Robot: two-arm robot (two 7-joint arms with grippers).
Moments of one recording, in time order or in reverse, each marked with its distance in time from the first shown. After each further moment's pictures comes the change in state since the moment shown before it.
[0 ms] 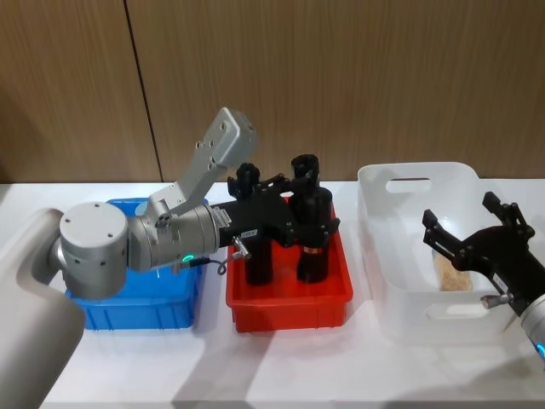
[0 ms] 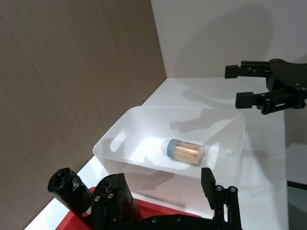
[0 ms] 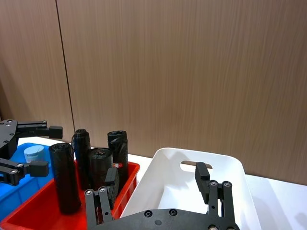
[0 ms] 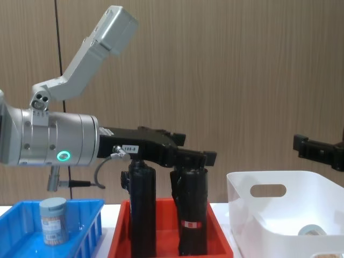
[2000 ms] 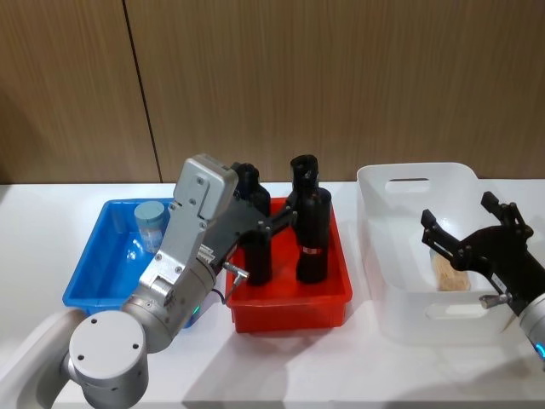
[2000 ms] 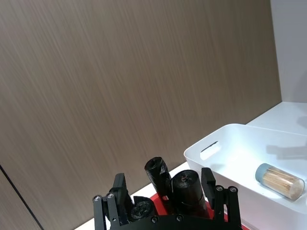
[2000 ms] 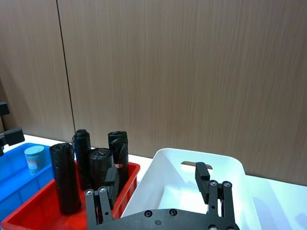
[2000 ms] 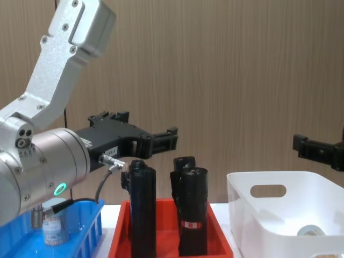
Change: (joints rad) left arm 0.326 0.038 0.025 -0.365 0.068 -0.110 0.744; right arm 0.000 0.000 -0.001 -0.001 -0.001 0.000 0.000
